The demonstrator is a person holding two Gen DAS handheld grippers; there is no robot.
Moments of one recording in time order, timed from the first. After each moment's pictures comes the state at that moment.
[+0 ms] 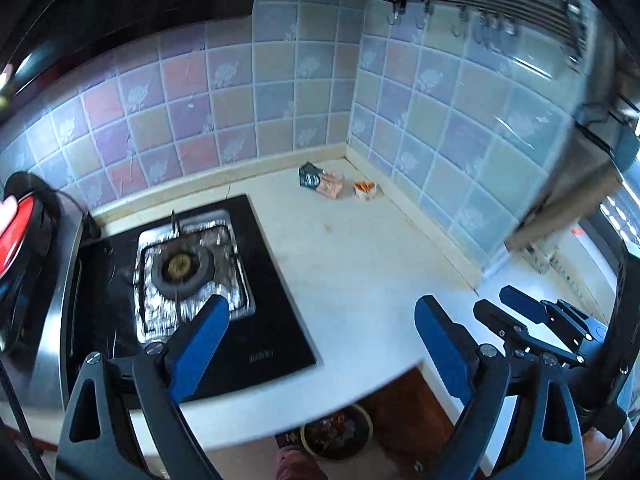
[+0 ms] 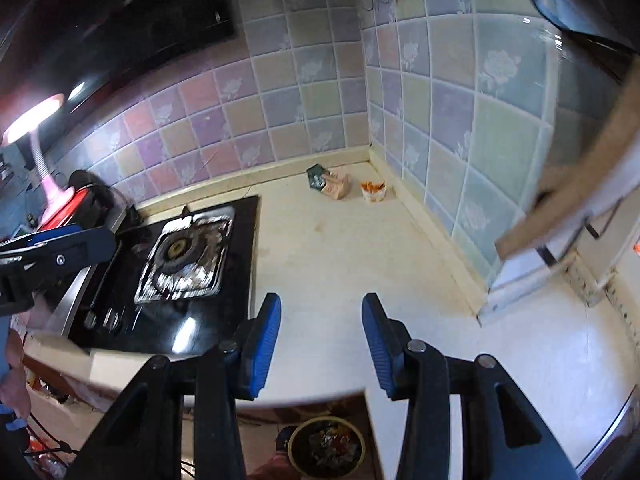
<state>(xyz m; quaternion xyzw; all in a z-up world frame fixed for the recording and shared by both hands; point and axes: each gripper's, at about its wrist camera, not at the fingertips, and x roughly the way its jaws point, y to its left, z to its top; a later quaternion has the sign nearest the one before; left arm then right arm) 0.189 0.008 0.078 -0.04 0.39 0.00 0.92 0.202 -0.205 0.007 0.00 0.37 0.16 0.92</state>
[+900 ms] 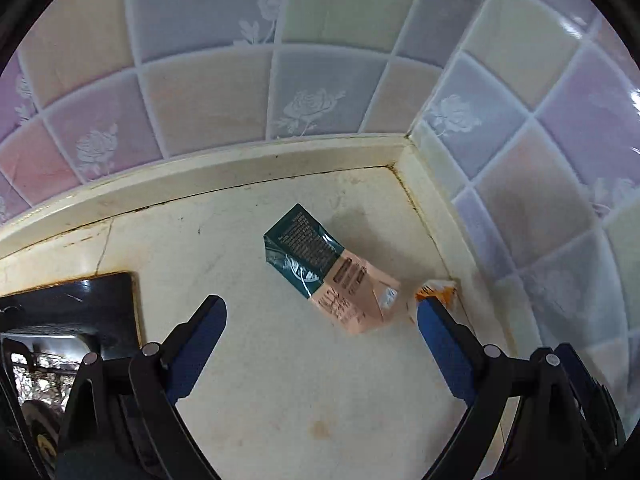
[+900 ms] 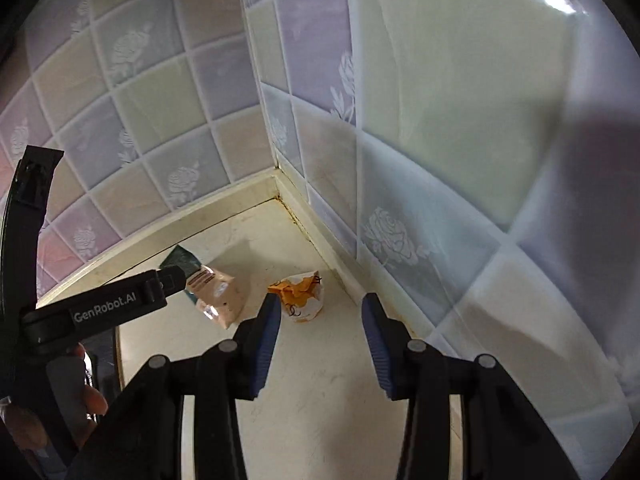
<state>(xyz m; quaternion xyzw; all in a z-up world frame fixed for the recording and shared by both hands) 0.618 0.001 -0.097 -0.13 0.50 0.02 0.85 0.534 -0.194 -0.081 0.05 0.42 0.01 0.91</state>
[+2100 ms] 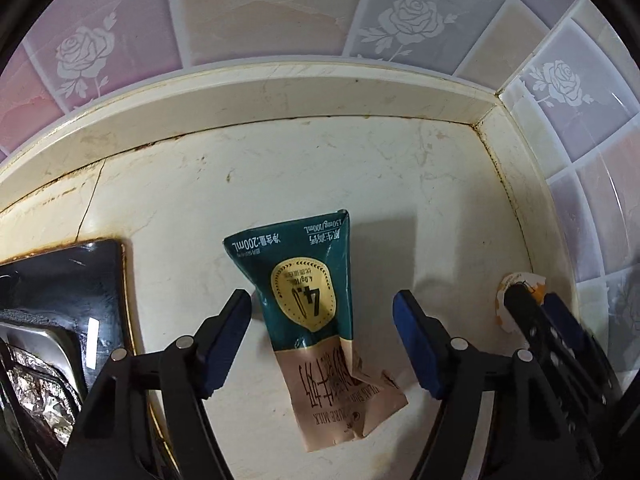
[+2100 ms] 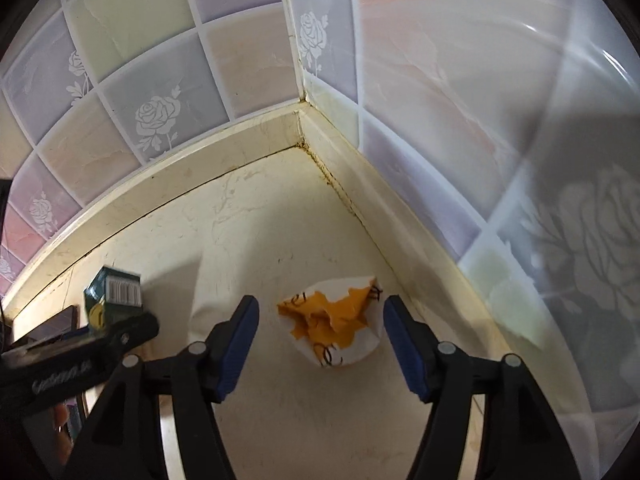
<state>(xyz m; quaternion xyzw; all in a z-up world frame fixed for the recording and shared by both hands) 0.643 0.034 -0.195 -0.15 0.58 0.04 0.80 0.611 -0.154 -0.159 0.03 0.48 0.05 0.88</state>
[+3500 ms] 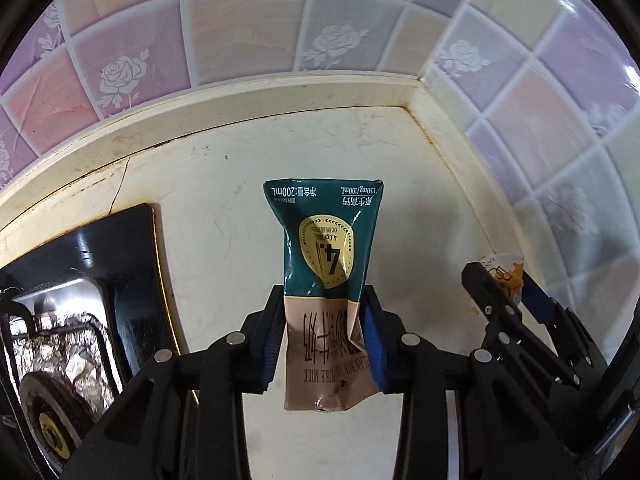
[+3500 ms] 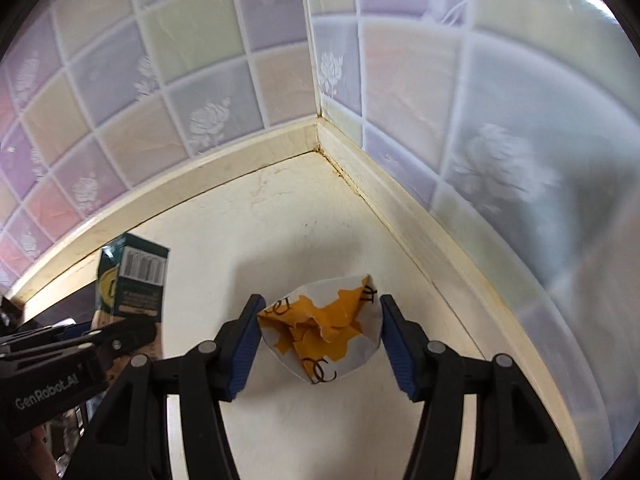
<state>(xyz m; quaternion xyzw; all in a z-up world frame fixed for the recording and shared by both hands) 0.561 0.021 -0.137 -0.11 0.56 -0.03 0.82 0.533 -0.148 -0.118 0.03 0.44 0.05 0.90</state>
